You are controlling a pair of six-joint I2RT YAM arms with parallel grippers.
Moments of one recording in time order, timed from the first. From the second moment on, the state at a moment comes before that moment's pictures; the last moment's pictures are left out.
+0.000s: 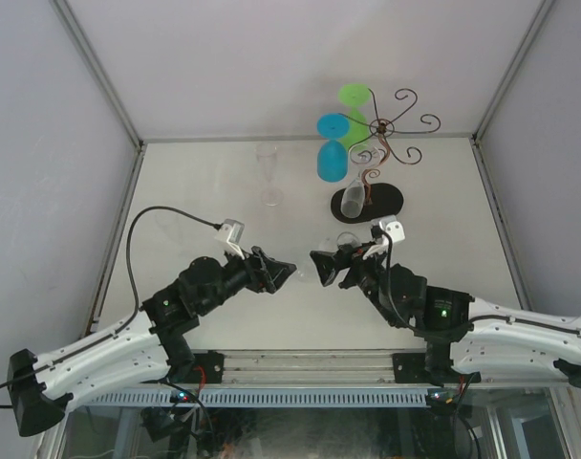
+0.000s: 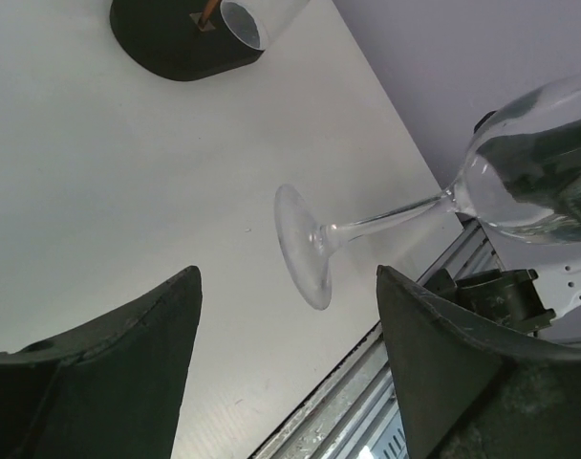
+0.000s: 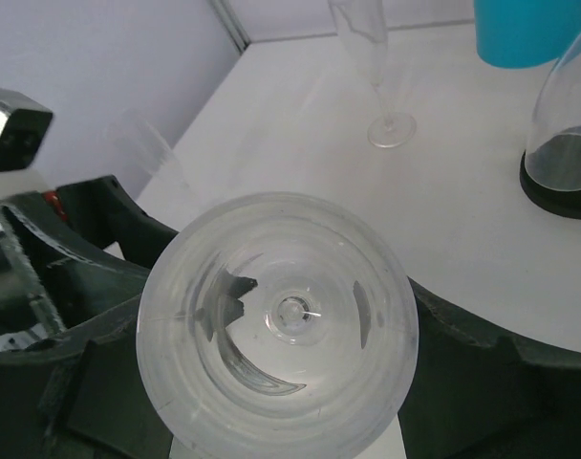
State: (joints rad) left arm -0.97 0.70 0.52 -0.02 -0.17 -0.70; right arm 1.31 0.82 0.74 -0.09 0.76 0.50
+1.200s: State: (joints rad) left arm -0.96 0.76 0.50 0.17 -0.19 -0.83; right arm 1.32 0.75 0.63 0.19 0.69 0.42
